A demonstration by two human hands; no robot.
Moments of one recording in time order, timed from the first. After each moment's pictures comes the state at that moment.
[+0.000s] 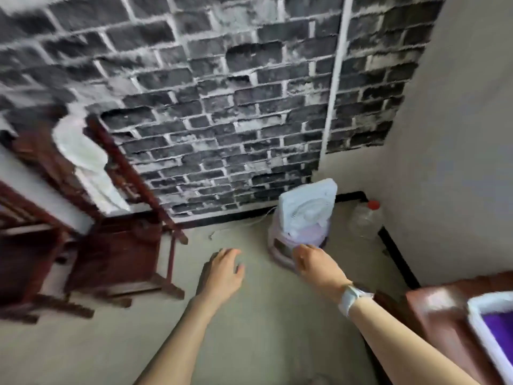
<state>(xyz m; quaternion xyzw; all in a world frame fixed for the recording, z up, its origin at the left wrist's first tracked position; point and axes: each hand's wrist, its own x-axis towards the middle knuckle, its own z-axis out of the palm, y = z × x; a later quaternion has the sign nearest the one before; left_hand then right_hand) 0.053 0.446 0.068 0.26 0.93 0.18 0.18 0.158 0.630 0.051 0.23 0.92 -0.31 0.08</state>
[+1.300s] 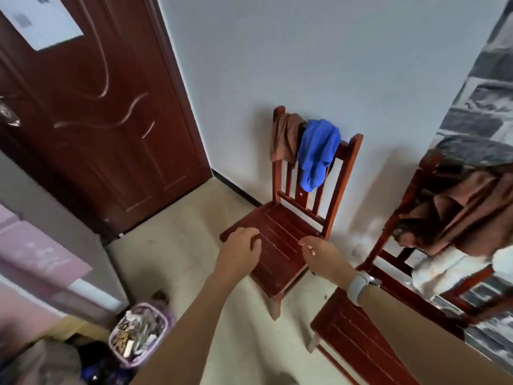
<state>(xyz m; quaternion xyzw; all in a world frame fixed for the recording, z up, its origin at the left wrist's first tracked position) -0.417 -0.309 0.104 -0.14 0.95 0.28 -0.01 -0.478 -0.125 0.087 -0.18 0.92 -0.31 0.16</state>
